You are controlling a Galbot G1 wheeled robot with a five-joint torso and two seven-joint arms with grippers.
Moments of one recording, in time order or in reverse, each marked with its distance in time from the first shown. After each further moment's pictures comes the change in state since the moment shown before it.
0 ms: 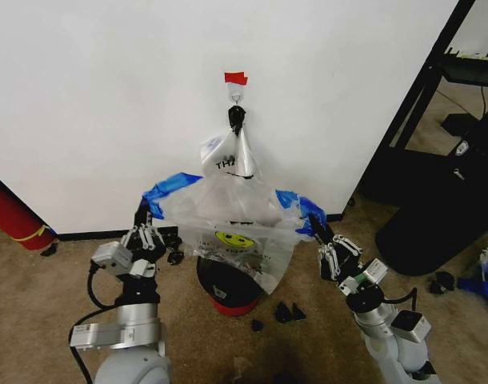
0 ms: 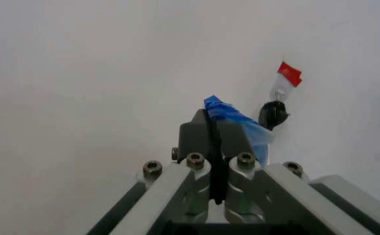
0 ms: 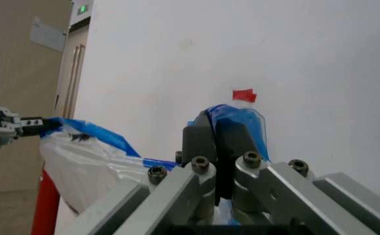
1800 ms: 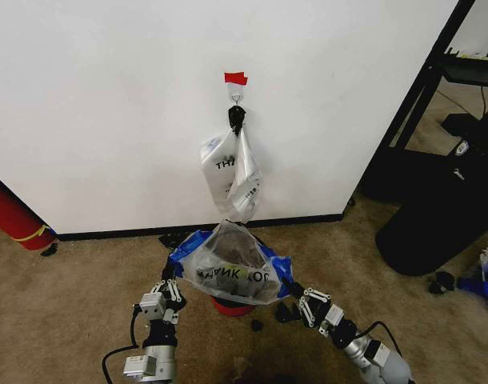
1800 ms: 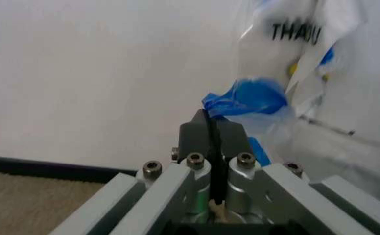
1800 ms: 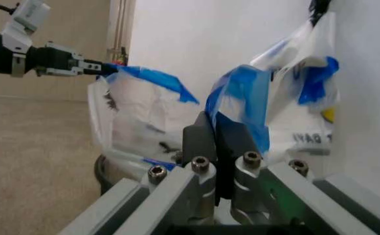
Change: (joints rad) left arm 0.059 0.023 0.028 0.368 0.274 -0.094 -0.048; right arm 0.015 -0.009 -0.047 -0.411 -0.130 0.190 -0.243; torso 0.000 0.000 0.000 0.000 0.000
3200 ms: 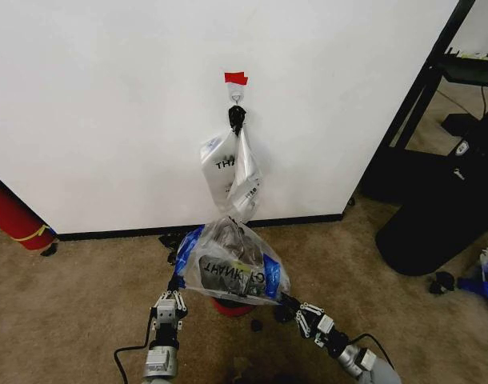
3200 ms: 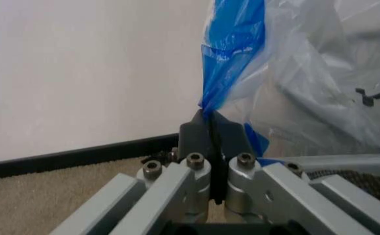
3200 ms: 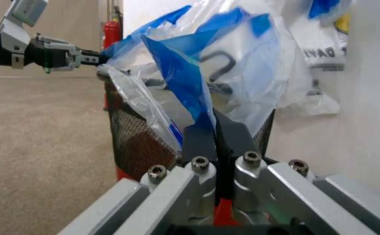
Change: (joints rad) left arm -0.102 -0.009 0.010 0.268 0.199 0.028 -0.019; right arm 0.084 0.047 0.006 -0.278 -0.024 0.034 -0.066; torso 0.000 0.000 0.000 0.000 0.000
